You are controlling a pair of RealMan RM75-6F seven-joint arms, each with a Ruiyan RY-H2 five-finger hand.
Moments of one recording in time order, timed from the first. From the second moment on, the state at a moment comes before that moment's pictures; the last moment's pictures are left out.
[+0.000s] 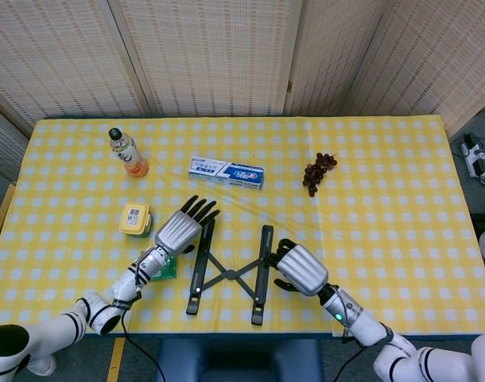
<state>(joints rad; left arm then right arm) -0.82 -1.75 -0.13 -0.99 1.54 0.92 0.19 0.56 -1.60 0.00 -1.36 -1.75 1.20 -0.07</state>
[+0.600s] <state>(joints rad) -0.87 -1.82 -0.10 -0.87 1.53 0.92 0.12 0.56 -1.70 -0.04 -1.21 -1.77 1.22 -0.14</state>
